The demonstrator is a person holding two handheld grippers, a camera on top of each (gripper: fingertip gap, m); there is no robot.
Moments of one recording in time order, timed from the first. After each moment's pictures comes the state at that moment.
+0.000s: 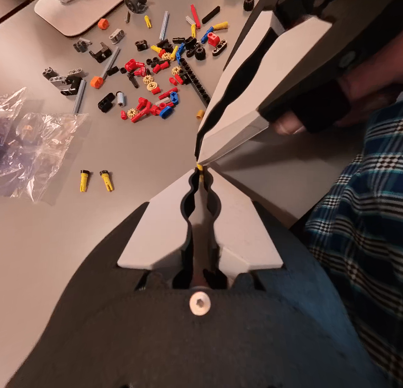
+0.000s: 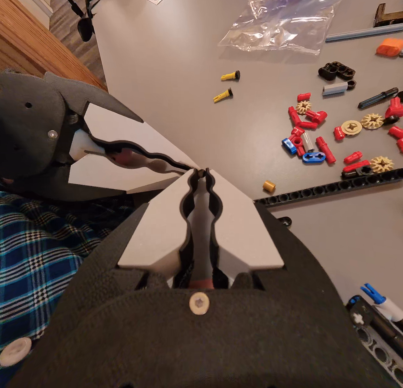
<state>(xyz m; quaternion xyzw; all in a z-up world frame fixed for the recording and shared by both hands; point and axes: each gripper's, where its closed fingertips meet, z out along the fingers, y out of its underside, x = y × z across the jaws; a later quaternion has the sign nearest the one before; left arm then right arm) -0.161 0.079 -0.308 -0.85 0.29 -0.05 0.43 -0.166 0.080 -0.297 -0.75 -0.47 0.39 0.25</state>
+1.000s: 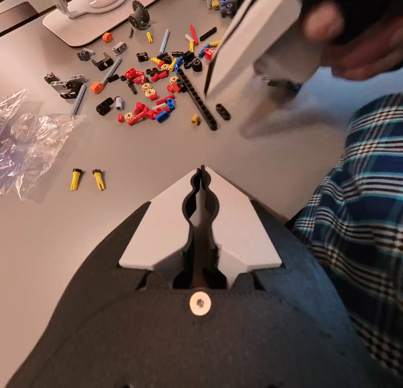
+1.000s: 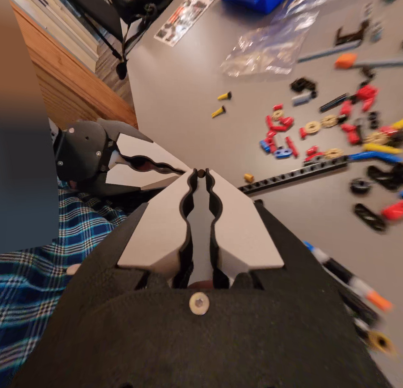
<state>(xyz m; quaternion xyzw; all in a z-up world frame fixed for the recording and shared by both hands) -0.153 0.074 -0.306 -0.84 0.27 -0.07 0.46 -0.135 0.099 -0.262 -0.74 -0.43 0.47 0.23</state>
